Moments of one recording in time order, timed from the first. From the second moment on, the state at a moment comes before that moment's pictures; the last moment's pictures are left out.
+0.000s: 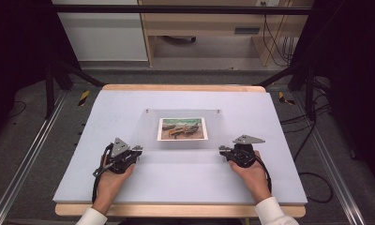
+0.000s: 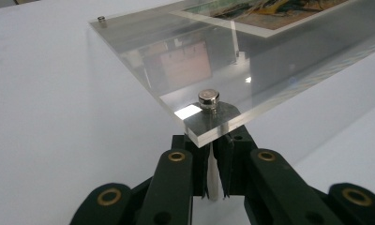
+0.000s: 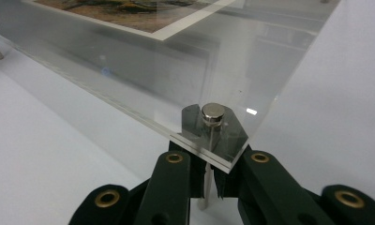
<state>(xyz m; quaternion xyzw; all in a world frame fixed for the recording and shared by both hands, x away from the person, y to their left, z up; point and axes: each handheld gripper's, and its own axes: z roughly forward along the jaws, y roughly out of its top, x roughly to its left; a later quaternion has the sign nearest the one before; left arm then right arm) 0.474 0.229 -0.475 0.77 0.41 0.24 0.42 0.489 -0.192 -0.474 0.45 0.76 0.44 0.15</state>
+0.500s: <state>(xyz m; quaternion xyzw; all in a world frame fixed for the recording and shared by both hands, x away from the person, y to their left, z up) 0.474 0.227 -0.476 0.78 0.40 0.25 0.42 0.486 -0.193 -0.473 0.45 0.77 0.44 0.15</state>
